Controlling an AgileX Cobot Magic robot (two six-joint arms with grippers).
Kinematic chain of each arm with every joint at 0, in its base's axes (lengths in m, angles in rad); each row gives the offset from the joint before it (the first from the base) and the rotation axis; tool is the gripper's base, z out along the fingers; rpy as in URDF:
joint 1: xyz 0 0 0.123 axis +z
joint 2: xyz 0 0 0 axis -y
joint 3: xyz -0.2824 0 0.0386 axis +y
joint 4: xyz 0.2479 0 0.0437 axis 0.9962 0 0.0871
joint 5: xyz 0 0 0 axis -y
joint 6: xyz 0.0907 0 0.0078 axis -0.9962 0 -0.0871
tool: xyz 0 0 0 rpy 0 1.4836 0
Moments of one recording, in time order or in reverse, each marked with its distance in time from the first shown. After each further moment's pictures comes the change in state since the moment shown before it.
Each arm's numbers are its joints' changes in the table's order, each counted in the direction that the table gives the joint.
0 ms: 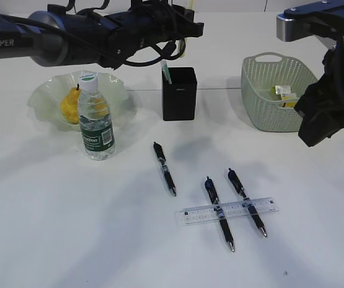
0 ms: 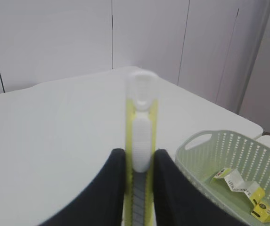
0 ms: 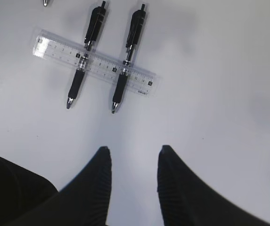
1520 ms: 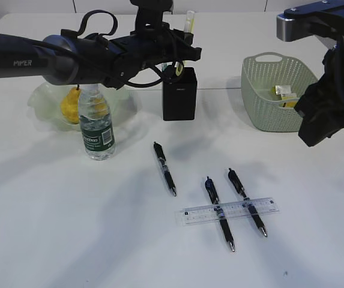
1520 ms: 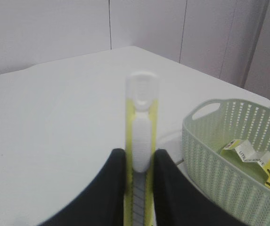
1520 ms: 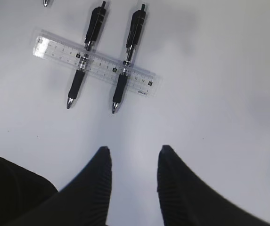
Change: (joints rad) left arm 0.012 -0.081 0.000 0.039 0.045 0.000; right arm 0.000 0.000 0.000 0.000 -0.001 0.000
